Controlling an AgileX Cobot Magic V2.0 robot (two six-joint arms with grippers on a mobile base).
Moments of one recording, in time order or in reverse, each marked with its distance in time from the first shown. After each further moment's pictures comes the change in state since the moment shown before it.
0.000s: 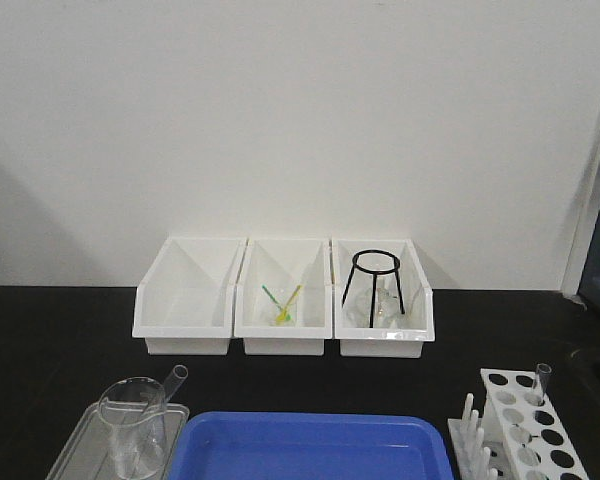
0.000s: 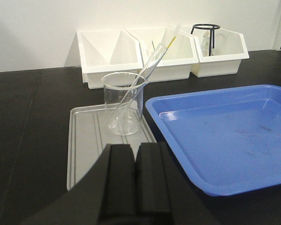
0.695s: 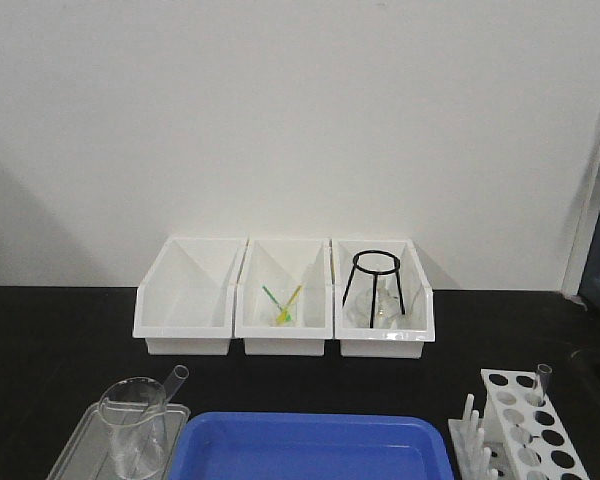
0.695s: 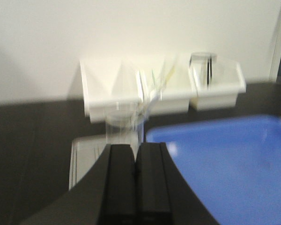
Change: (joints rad) left arm 0.000 0.000 0.000 0.000 -0.173 0.000; right arm 0.000 0.000 0.001 0.001 -0.125 0.001
